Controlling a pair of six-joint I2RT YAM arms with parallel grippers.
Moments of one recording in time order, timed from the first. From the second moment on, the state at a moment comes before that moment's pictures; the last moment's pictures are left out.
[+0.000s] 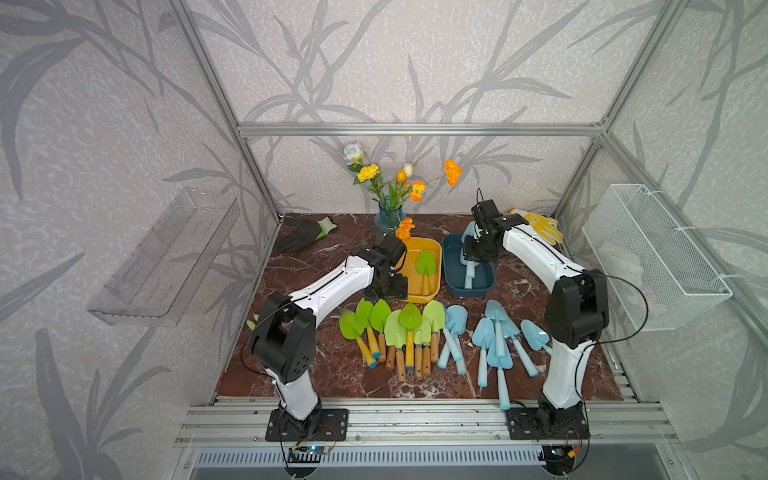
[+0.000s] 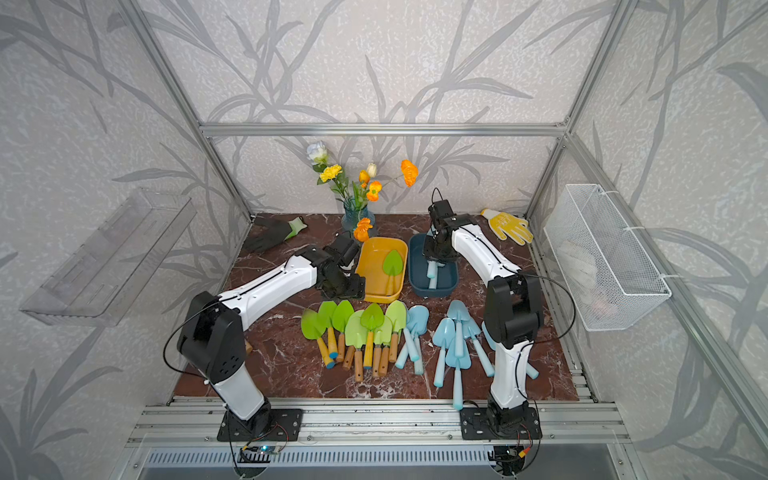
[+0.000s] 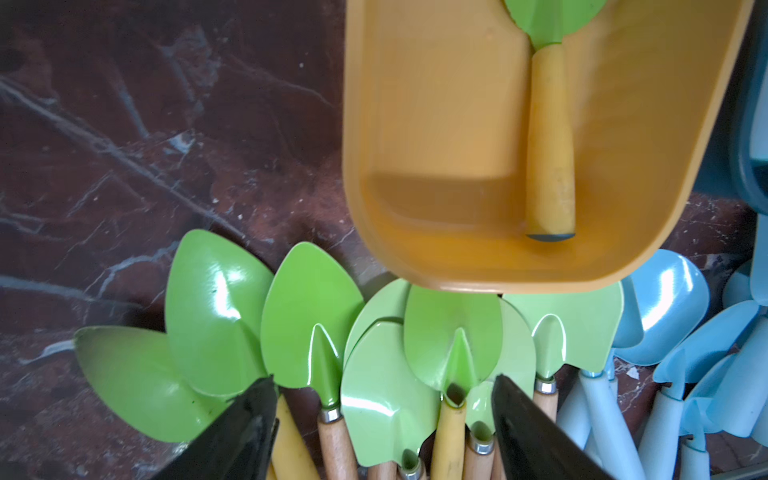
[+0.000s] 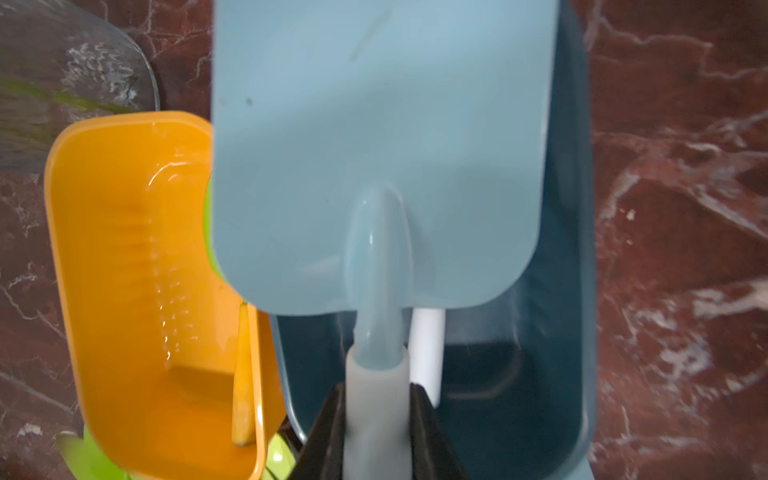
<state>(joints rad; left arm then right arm) -0.54 1.71 1.37 -0.95 0.02 -0.53 0.31 2.02 1.78 -0.94 -0.08 0.49</state>
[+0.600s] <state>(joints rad) -0.46 1.49 1.04 -1.08 0.07 -0.56 0.31 2.21 1.80 -0.91 -0.17 0.48</state>
